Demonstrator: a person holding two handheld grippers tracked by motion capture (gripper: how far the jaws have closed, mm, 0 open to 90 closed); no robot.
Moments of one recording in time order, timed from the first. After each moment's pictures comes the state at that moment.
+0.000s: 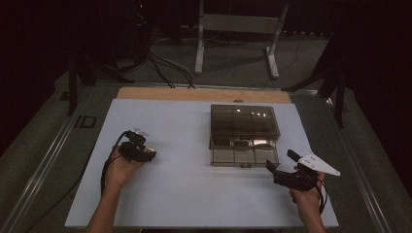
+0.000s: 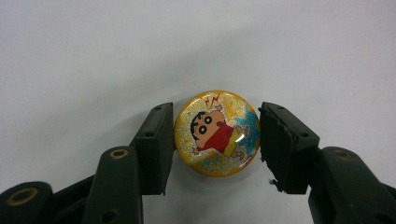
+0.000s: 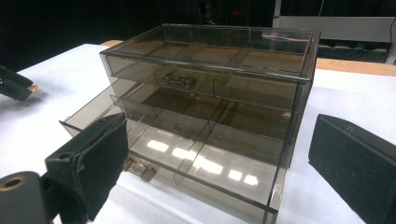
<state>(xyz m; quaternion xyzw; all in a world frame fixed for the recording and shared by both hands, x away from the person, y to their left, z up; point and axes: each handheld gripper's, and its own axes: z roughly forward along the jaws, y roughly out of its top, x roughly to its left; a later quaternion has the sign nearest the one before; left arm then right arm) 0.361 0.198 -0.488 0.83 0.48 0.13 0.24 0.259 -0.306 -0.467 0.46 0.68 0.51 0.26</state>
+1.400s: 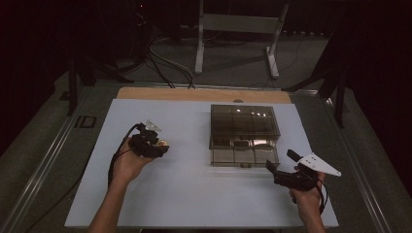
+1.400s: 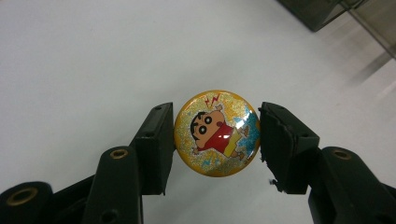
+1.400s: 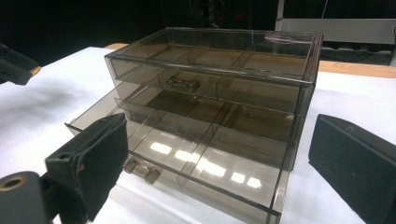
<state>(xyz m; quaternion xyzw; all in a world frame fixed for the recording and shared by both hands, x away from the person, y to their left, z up) 0.356 0.160 -0.447 0.86 0.41 0.13 0.28 0.258 -0.307 -0.466 0.45 0.68 0.52 0.26</state>
